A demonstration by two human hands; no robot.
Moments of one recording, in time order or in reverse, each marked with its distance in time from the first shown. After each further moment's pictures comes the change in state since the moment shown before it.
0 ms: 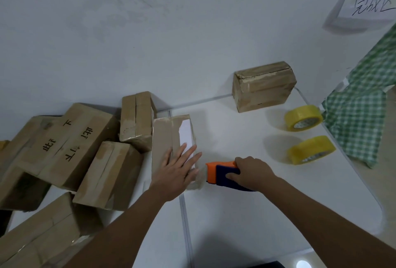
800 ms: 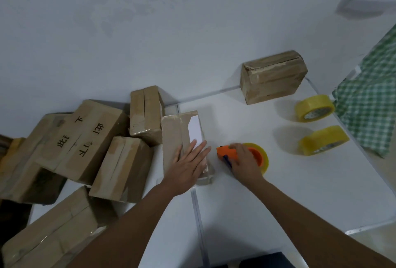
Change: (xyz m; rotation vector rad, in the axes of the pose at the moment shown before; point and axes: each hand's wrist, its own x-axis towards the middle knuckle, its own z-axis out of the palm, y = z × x) left_hand -0.009 0.003 -0.009 -0.266 -0.050 0.000; right_hand 0.026 -0.036 0.060 0.653 0.378 0.065
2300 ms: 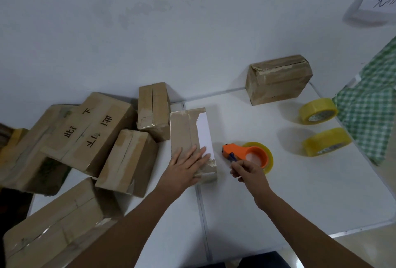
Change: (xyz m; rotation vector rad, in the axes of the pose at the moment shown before) left_hand -0.037 -0.037 0.019 0.283 0.125 0.164; right_hand -0.055 -0.024 -0.002 0.738 -0.068 0.271
